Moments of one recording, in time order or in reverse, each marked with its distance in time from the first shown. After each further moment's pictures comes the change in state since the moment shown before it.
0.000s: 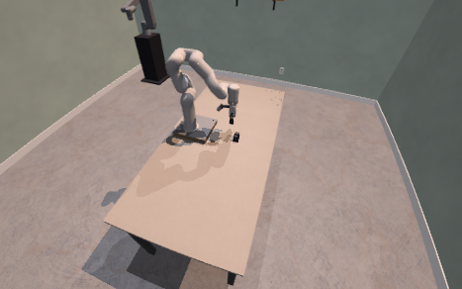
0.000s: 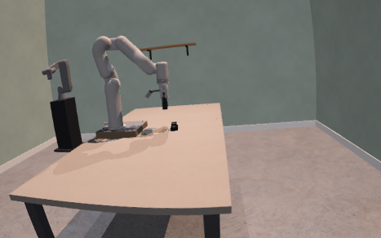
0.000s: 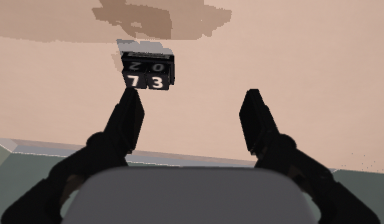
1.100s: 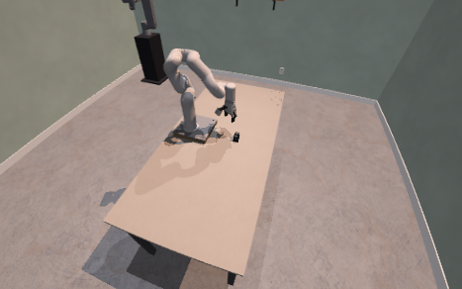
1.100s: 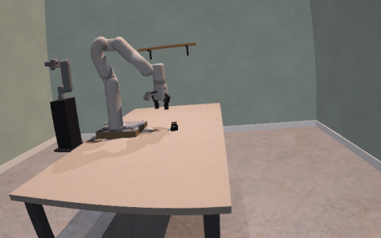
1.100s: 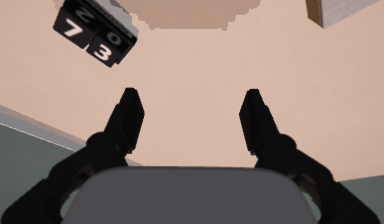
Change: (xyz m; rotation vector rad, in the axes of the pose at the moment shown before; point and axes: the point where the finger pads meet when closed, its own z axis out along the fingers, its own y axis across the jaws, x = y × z) arm 0.024 0.025 0.007 -0.001 -0.001 -0.768
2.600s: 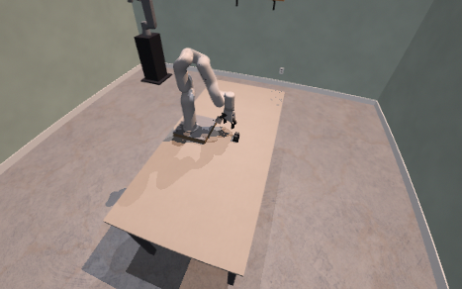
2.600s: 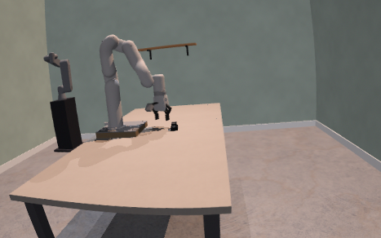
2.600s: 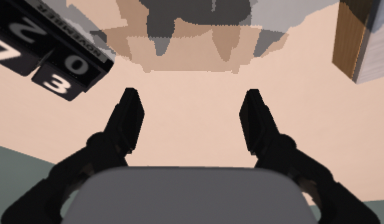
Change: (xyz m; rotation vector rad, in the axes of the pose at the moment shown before) arm 0.002 0.004 0.071 0.001 -0.001 -0.112
